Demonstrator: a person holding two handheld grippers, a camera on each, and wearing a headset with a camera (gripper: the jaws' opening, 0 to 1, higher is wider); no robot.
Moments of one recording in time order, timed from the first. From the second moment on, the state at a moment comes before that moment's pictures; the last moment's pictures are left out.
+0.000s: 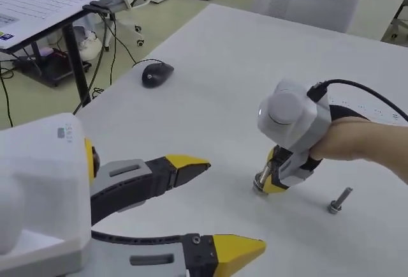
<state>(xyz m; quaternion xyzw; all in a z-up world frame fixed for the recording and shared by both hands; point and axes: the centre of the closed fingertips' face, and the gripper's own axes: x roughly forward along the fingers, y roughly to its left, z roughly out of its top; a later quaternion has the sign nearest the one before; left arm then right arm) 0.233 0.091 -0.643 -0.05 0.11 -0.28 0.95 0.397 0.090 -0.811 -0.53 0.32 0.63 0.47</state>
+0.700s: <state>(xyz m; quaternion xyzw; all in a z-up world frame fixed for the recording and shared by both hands) 0.234 0.093 -0.643 -0.05 0.10 -0.28 0.95 0.399 0.080 -0.807 -0.52 0.32 0.63 0.48</state>
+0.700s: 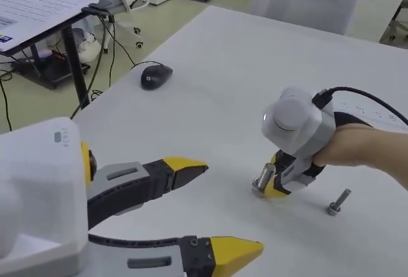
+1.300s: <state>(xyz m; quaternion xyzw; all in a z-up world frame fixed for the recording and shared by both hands) 0.233 0.085 -0.635 -0.04 0.10 -0.29 0.95 0.358 0.057 -0.737 -0.37 0.24 0.67 0.60</state>
